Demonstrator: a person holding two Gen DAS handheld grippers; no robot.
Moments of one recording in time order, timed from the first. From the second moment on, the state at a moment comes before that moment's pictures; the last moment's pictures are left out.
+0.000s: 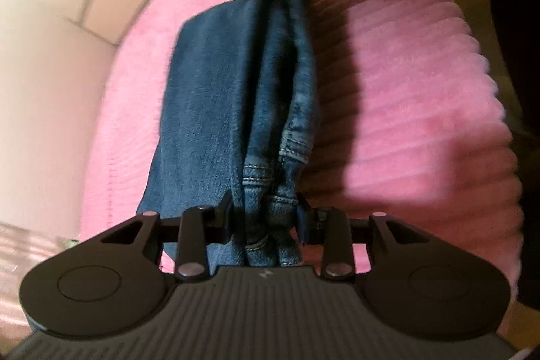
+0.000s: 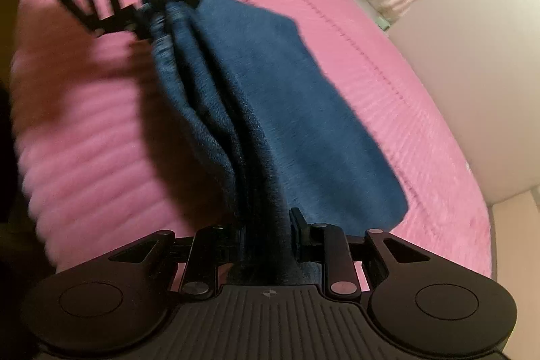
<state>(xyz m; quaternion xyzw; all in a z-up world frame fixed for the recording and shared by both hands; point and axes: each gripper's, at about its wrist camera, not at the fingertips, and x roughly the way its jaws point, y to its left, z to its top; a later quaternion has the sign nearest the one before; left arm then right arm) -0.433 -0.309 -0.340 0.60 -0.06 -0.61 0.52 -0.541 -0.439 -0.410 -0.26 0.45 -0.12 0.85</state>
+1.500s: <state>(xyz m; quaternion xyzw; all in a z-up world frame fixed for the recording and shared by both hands) -0.330 -0.210 -0.298 -0.03 0.50 -0.61 0.61 -0.530 -0.336 -0.404 -0.21 0.30 -0.13 0.92</state>
